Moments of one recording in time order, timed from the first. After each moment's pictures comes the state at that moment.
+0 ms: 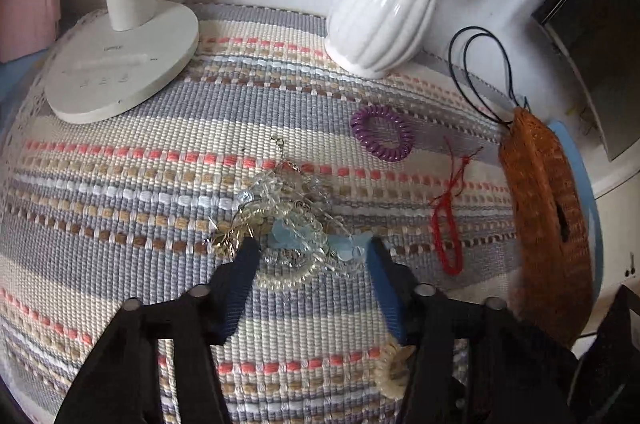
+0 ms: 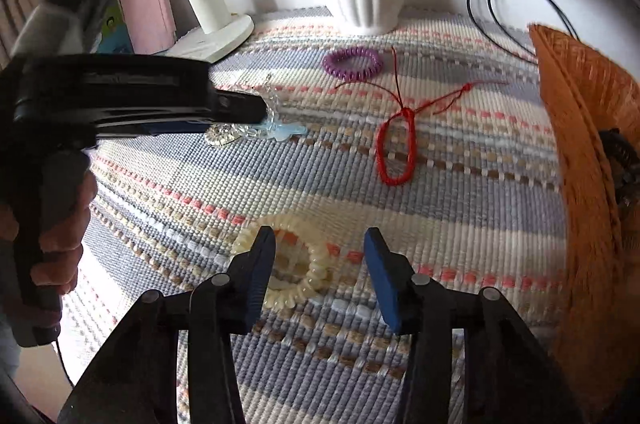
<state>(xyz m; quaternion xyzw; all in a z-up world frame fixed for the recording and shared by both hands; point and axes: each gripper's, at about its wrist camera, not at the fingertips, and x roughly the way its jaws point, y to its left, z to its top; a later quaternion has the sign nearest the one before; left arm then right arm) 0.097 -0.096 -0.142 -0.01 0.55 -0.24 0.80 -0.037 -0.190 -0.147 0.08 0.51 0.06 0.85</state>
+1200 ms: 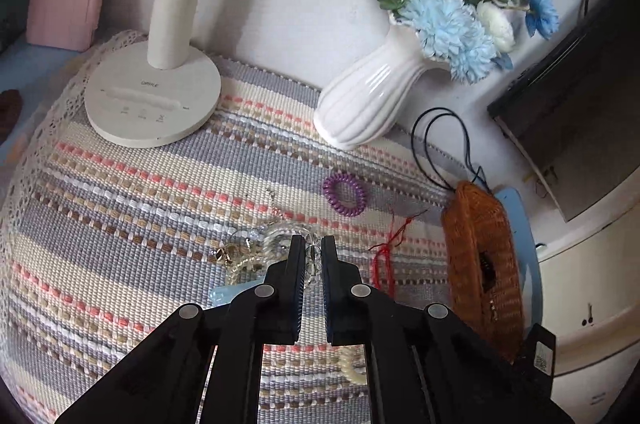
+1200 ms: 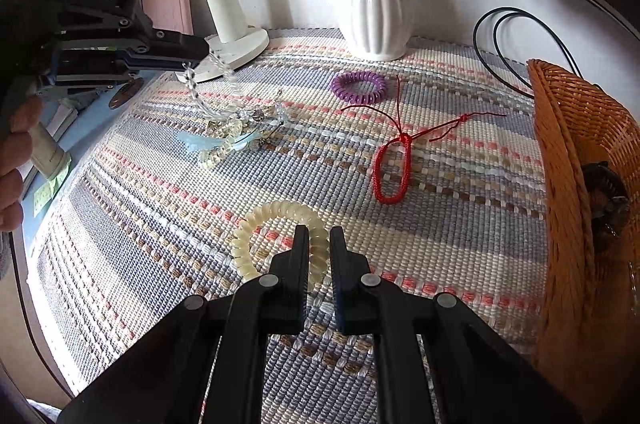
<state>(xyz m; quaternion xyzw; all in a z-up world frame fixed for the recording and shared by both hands) 0.083 -0.046 -0.074 -0.14 0.49 -0.26 0.82 -0.044 -0.196 -0.130 0.06 0.48 0.08 0.87</state>
